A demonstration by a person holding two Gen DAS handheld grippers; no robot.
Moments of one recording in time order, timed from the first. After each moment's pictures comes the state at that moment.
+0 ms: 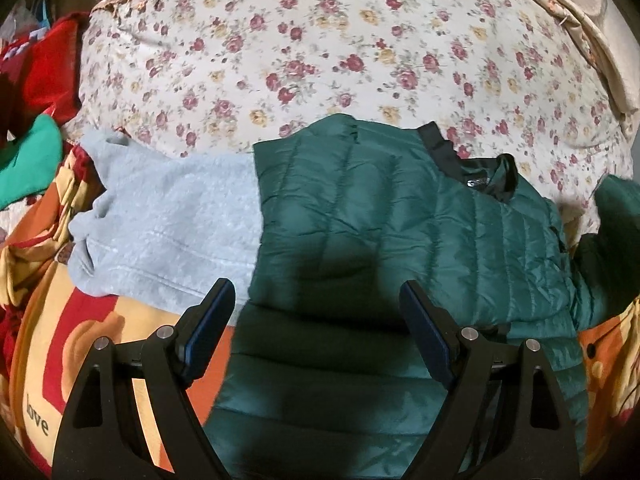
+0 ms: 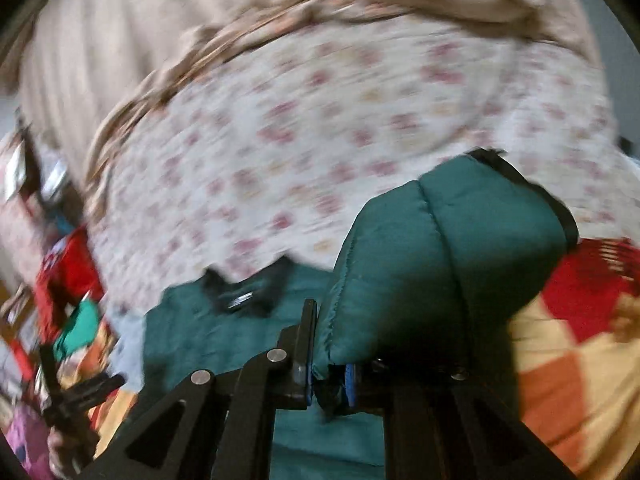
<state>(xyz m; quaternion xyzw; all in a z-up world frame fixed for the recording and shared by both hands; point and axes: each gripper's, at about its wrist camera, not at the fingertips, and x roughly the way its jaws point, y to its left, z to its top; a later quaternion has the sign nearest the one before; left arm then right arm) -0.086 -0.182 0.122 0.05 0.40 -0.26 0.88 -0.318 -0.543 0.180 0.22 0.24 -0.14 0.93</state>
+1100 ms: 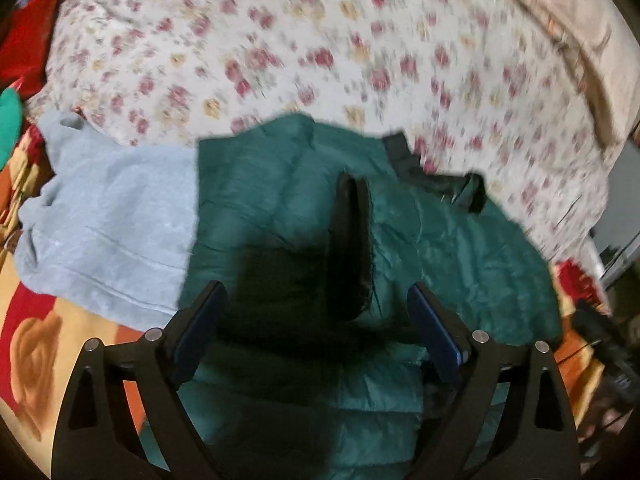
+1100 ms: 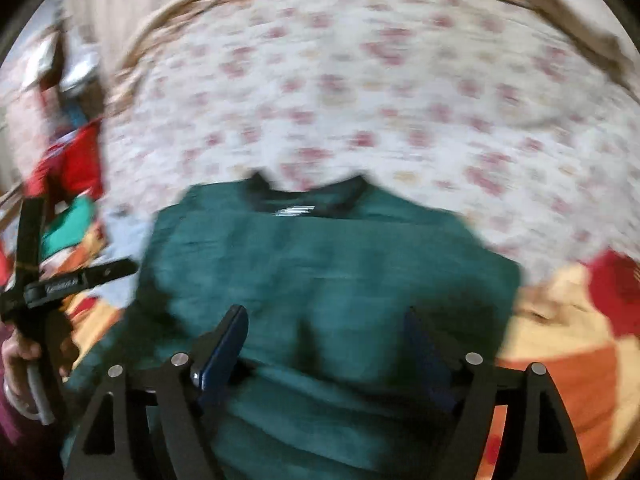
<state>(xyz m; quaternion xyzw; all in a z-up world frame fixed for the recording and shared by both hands) -0.072 -0.228 0.112 0.00 0.44 -0.31 0.85 -0.293 -0.467 0.132 0.12 0.33 -0.14 0.93</state>
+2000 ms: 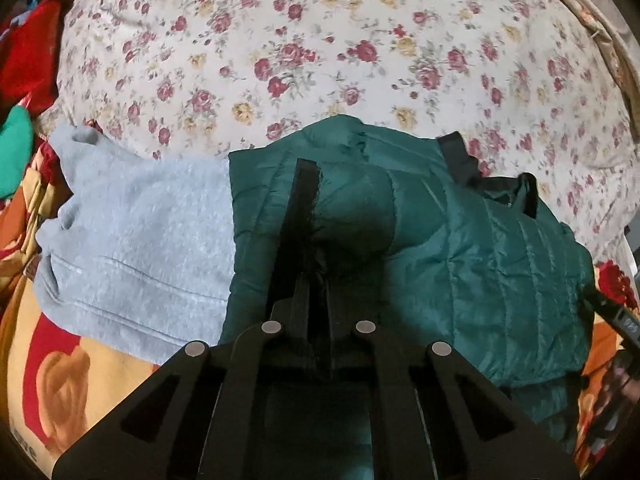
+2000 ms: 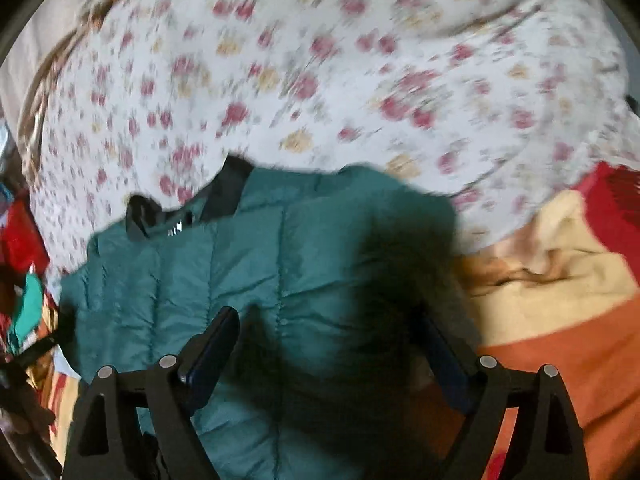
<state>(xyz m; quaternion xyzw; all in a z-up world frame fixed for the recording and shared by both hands) -0.038 -0.222 0.106 0.03 0.43 -0.26 0.86 -0.266 -0.549 0.093 0.24 0.34 -0.22 0.88</state>
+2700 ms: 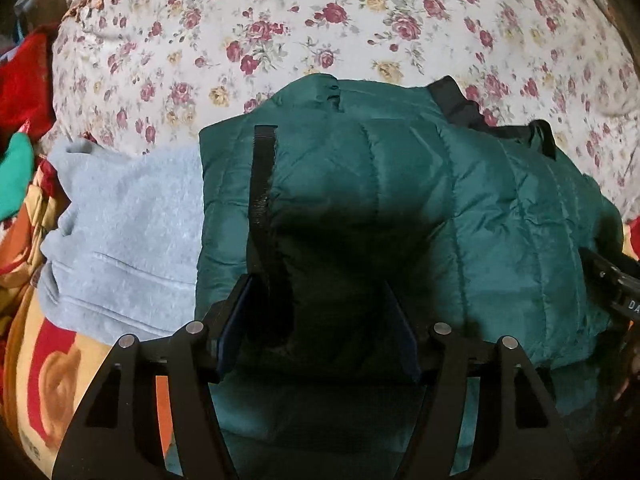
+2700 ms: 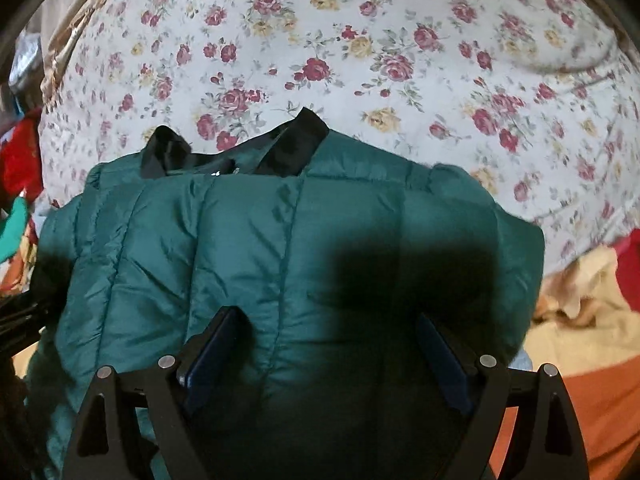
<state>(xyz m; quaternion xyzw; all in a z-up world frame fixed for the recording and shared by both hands) -0.054 -0.254 0.072 0.10 0.41 -0.24 0.87 -0.206 -0.506 0.062 0.12 0.38 -0.18 0.90</state>
